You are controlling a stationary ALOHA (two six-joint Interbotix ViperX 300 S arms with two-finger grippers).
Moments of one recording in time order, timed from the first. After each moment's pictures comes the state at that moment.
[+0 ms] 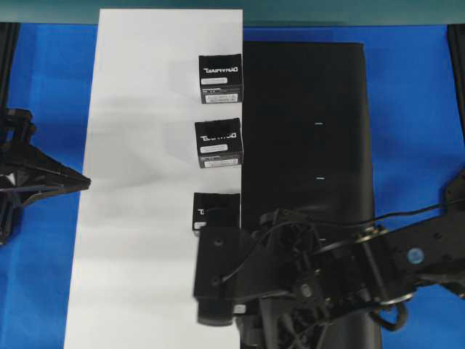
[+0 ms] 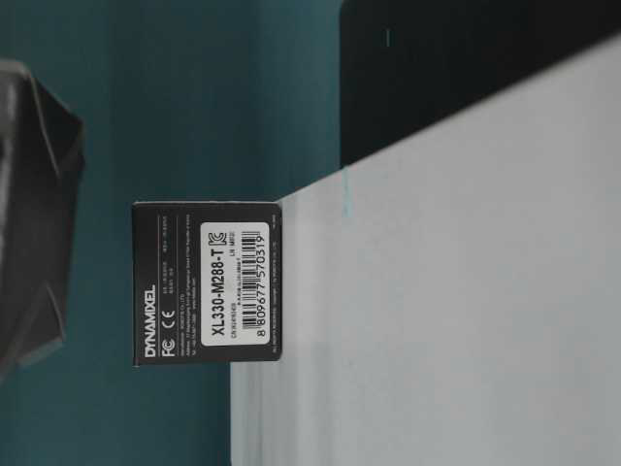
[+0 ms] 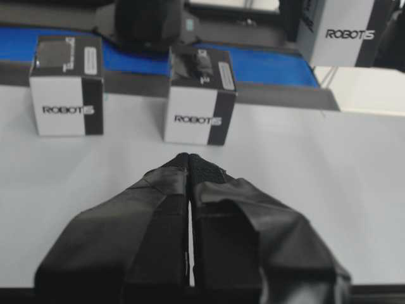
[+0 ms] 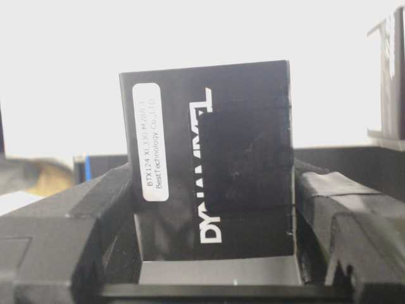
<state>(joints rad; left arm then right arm) -0.07 -0.98 1.09 0.01 0.00 -0.13 0.34 0.06 -0.10 -0.05 1.07 0.42</state>
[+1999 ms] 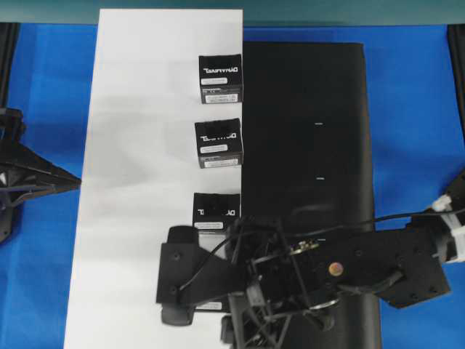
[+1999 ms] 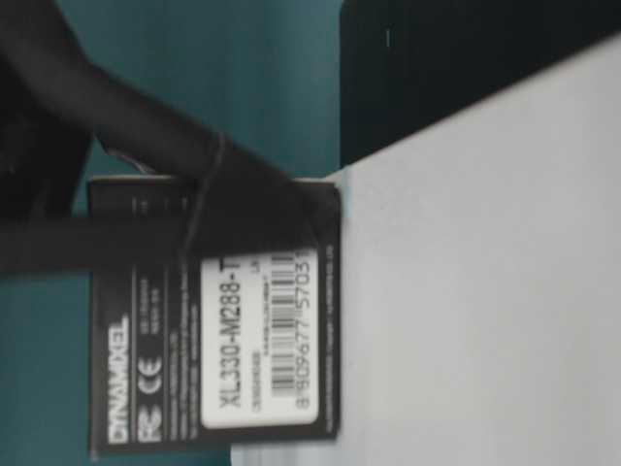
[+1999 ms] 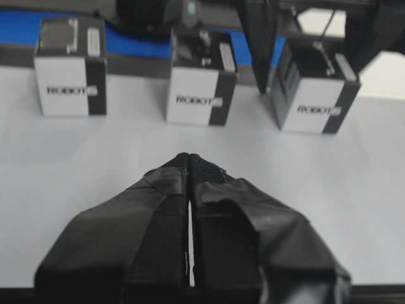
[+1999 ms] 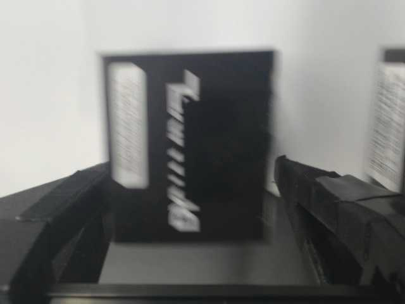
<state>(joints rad) -0.07 -1.03 1.08 0.01 0.11 -0.13 0.32 0.19 -0.11 -0.10 1.14 0.37</state>
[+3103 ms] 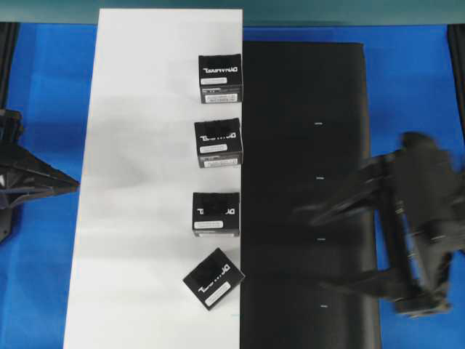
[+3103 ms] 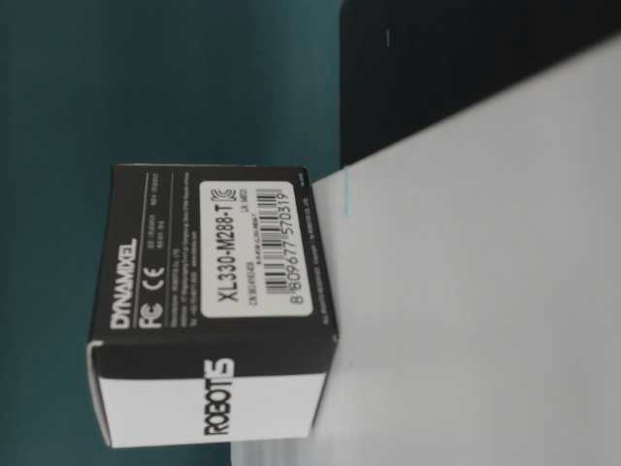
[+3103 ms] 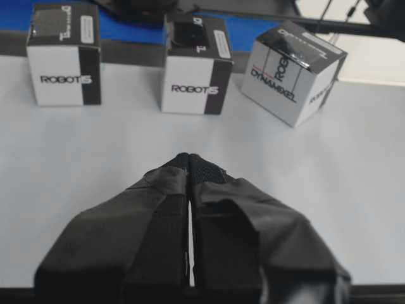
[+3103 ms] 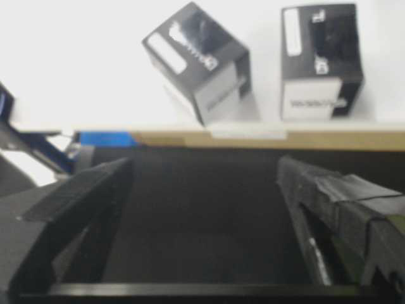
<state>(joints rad) -0.08 -1.03 1.07 0.01 0.13 -0.13 0.34 -0.53 0.52 -0.20 0.57 0.43</state>
